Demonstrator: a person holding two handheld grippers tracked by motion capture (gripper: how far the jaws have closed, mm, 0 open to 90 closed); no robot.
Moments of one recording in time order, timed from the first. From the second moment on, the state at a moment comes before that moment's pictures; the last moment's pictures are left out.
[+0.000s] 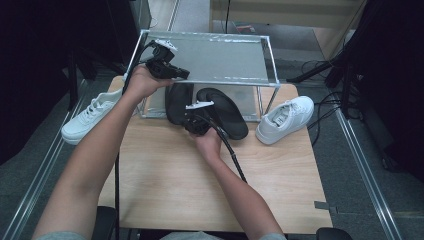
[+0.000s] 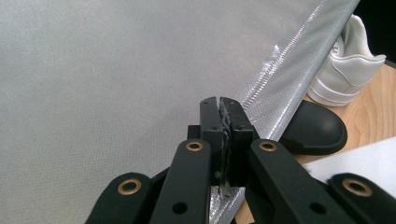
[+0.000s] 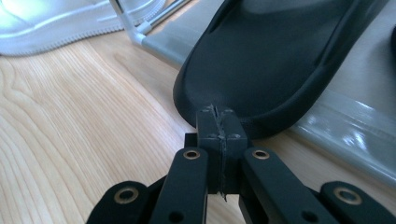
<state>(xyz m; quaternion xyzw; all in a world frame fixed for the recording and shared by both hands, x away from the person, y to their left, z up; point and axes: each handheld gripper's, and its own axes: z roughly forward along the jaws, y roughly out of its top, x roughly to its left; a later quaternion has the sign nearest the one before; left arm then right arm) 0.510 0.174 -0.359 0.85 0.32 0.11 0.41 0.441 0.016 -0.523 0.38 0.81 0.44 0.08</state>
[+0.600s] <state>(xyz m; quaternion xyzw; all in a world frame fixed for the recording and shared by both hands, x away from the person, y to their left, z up) 0.511 0.174 -0.359 0.85 0.32 0.10 0.41 0.422 -0.023 -0.500 0.36 0.81 0.46 0.08</state>
